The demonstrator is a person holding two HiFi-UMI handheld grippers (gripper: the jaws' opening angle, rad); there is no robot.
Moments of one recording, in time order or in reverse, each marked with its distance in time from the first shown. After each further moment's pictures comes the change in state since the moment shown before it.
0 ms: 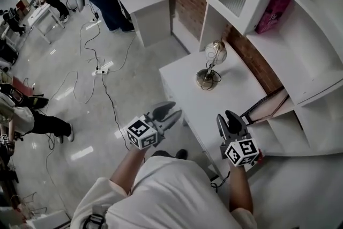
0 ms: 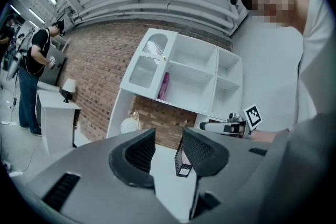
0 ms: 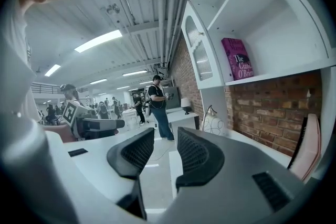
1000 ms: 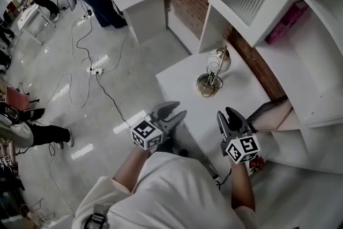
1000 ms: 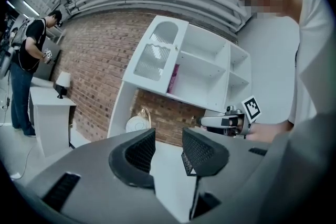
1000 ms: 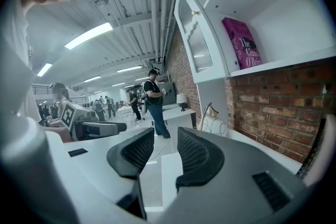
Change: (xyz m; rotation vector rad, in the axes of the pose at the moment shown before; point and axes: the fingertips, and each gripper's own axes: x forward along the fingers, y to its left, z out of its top) left arm 0.078 0.091 -0.007 0.000 0.053 -0.038; right arm 0.107 -0.059 -0.002 0.016 0.045 -0.020
